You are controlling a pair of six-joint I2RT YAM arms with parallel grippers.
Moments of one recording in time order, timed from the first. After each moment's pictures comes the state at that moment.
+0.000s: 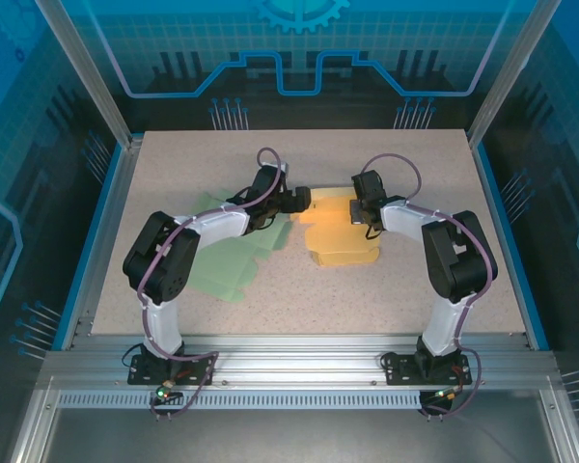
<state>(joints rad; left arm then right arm) -0.50 1.92 1.23 0.03 -0.06 -0.47 0.33 1.85 1.11 -0.23 0.29 0.26</state>
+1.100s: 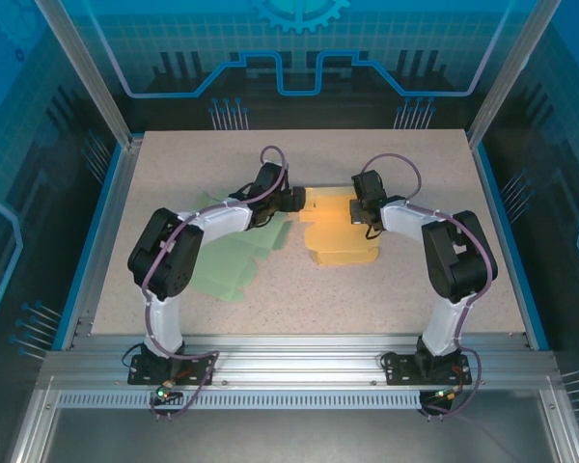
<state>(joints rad) -0.49 1.96 1.29 -0.06 -0.14 -0.39 0.33 1.85 1.11 -0.23 0.29 0.26</state>
